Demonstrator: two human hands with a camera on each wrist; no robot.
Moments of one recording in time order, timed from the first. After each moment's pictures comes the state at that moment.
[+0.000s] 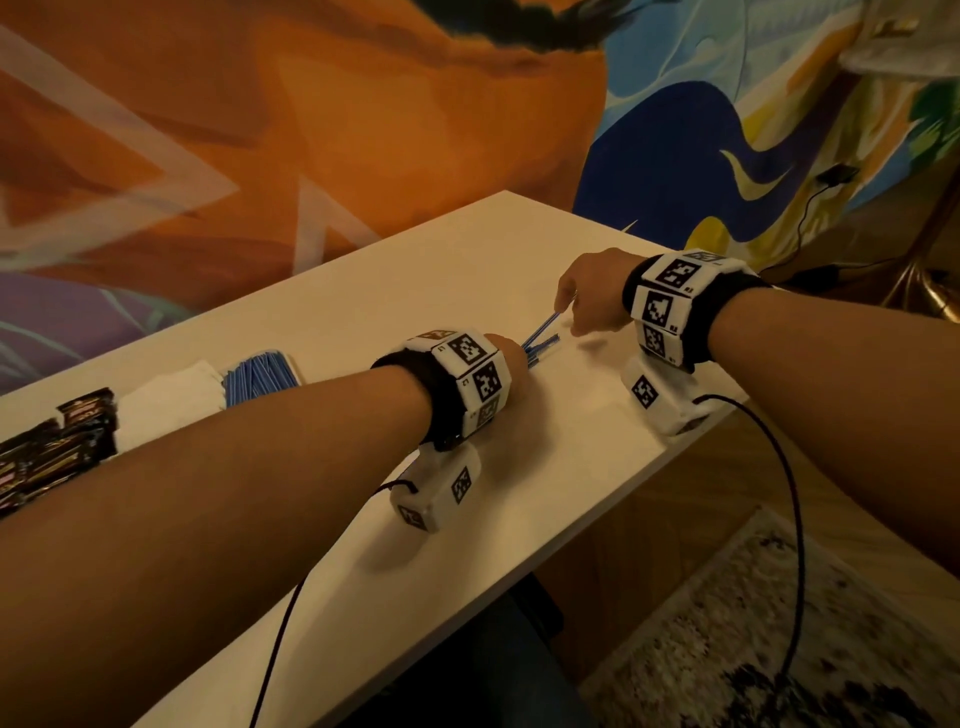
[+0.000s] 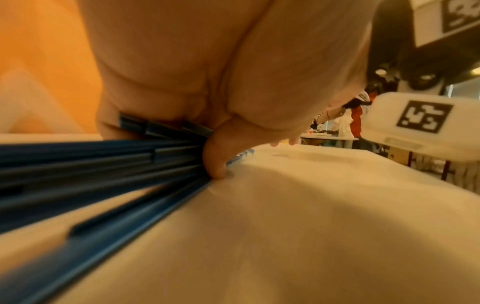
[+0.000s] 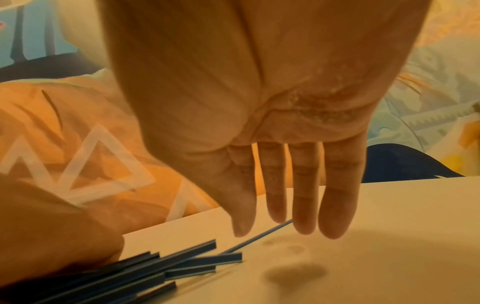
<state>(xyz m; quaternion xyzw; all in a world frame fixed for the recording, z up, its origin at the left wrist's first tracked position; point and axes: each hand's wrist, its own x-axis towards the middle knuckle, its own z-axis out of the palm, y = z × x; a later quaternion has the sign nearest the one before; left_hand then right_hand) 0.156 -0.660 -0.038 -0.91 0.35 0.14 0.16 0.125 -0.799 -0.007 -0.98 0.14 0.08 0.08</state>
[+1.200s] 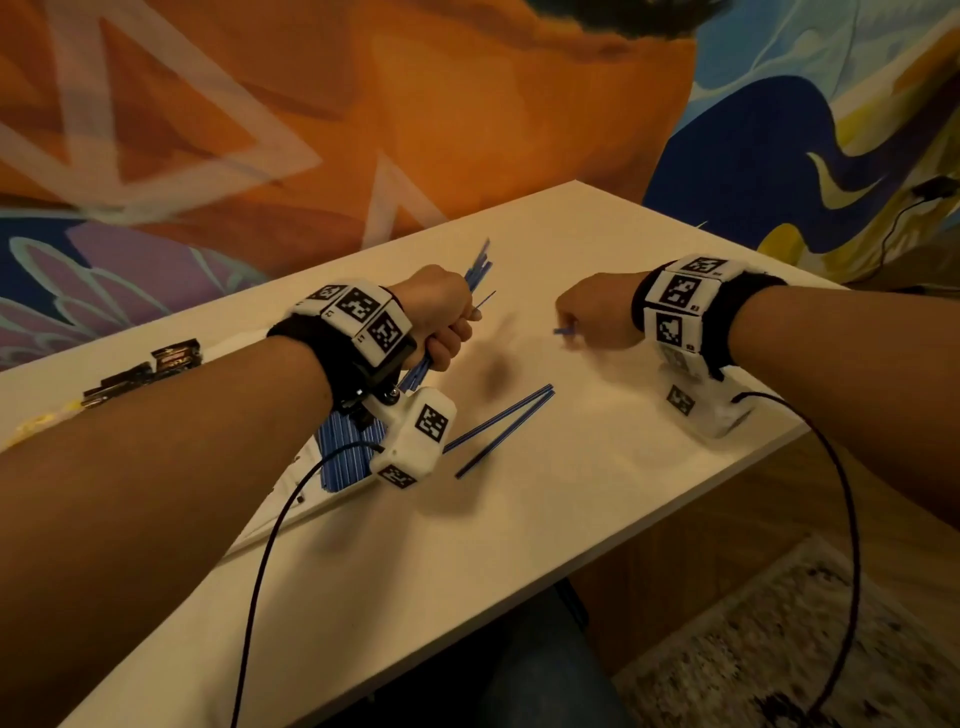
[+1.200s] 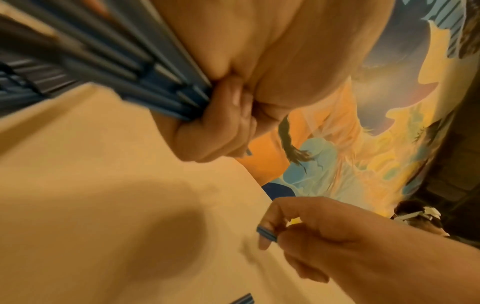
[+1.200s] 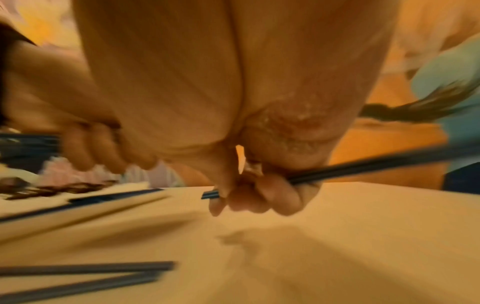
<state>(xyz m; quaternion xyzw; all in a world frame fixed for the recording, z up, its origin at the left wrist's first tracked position) 0.176 -0.563 0.016 -0.84 0.01 0.28 -0.46 0.141 -0.735 -0.009 -0.99 -0.03 0.15 -0.05</state>
